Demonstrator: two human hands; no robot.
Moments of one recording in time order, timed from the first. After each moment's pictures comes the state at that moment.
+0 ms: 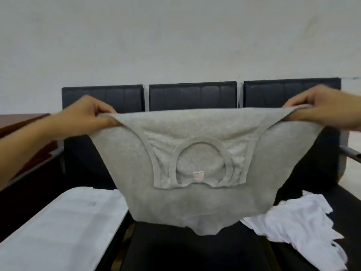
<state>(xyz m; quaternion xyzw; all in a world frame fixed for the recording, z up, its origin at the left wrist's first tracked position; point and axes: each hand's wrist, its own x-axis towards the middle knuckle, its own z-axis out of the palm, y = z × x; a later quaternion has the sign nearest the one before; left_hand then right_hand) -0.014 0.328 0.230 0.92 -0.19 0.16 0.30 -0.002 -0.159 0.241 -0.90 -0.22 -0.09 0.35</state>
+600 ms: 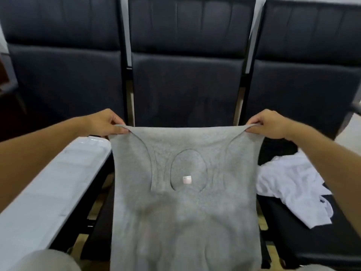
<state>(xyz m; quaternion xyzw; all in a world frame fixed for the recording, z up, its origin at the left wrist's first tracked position) 0.106 0.322 0.011 0.95 -0.01 -0.12 0.30 0.150 -0.143 0.022 -0.97 -0.13 0.10 0.20</state>
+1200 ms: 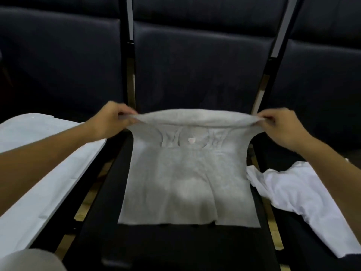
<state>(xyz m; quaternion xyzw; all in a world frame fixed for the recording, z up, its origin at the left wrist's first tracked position) 0.143 0.308 -0.060 0.92 -0.08 0.06 0.38 0.201 -0.132 -0.047 -0.95 -0.15 -0.09 0.24</state>
